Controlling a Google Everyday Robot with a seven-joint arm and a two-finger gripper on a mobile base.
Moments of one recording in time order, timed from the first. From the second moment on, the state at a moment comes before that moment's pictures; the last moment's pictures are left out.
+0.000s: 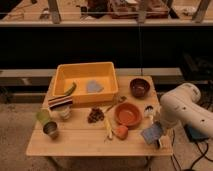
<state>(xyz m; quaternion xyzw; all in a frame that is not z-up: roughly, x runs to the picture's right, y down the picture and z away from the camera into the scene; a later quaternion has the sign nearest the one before) 0.278 0.157 0.672 -0.27 -0.03 -0.25 0.93</state>
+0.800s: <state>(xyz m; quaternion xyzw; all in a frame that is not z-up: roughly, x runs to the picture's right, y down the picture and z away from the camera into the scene) 0.293 0.133 0.652 -0.26 -0.01 -0.25 0.93</state>
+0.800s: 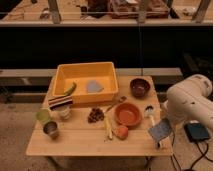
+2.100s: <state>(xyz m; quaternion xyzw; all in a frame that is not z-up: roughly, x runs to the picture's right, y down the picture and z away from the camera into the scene) 0.310 -0.045 0.779 -0.16 0.01 -0.02 0.99</state>
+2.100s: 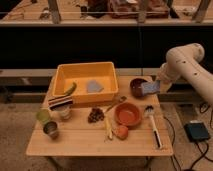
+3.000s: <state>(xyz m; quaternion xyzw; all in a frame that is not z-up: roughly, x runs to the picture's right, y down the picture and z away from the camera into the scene) 0.324 -0.085 0.819 -0.12 0.01 0.08 0.99</state>
